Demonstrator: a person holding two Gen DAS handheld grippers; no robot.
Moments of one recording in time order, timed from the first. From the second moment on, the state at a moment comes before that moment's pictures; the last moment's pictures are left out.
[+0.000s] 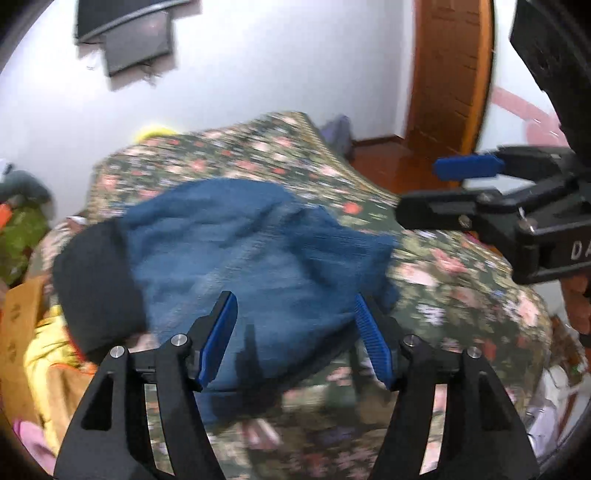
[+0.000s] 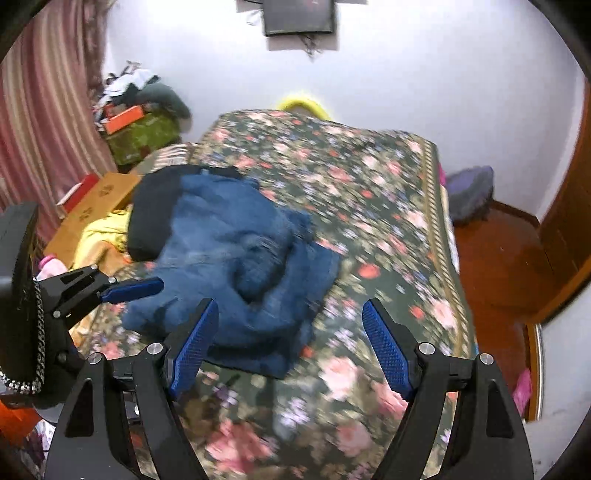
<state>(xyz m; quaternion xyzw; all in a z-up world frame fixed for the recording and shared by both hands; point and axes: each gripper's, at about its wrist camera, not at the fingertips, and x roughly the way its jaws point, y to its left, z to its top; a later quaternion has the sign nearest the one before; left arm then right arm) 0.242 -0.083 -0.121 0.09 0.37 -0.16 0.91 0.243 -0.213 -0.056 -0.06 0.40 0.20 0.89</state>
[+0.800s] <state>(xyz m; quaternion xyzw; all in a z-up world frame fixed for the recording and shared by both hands) 0.260 -0.014 -0.185 0.05 0.43 -0.06 0.90 0.277 -0.232 -0.130 0.03 0.52 0.18 0.84</state>
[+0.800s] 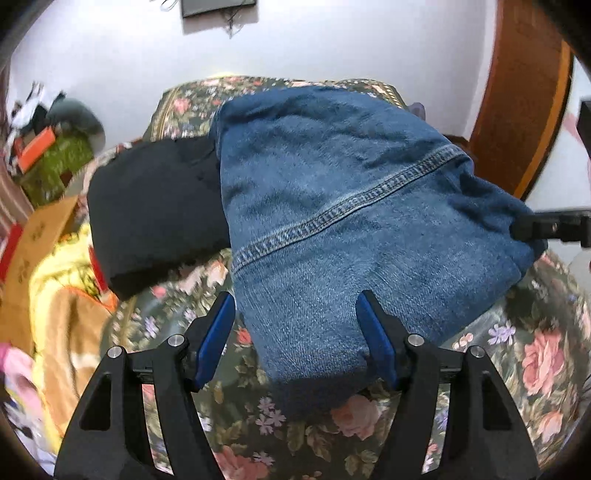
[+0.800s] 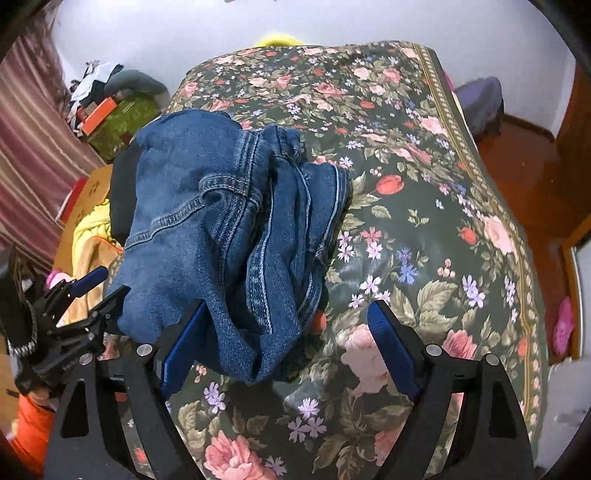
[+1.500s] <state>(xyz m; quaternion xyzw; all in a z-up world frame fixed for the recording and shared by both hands) 0.342 0.059 -0.225 -0.14 0.52 -0.11 0.84 0.331 -0.216 -0.151 0.06 0.55 0.18 0.82</state>
